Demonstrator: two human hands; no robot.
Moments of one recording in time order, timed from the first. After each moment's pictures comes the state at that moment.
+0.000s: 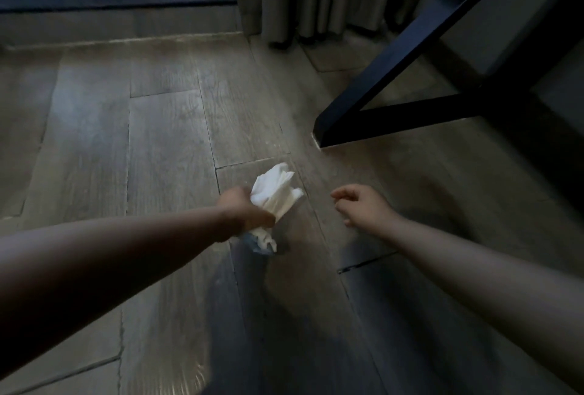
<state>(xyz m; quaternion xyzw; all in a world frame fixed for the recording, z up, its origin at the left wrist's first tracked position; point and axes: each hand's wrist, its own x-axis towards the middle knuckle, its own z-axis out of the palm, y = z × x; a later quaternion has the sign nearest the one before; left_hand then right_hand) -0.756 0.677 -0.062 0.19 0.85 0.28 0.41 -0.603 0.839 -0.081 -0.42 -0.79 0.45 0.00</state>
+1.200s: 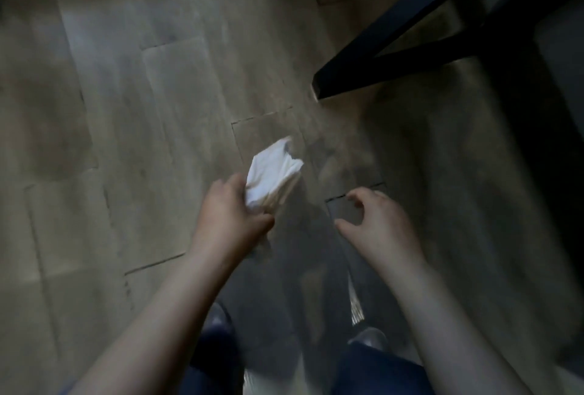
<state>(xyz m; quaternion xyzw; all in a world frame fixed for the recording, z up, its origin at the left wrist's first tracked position) -0.702 0.608 0.146 0.20 0.90 0.19 0.34 -0.546 0.738 0.146 -0.47 -0.82 0.28 -0.14</state>
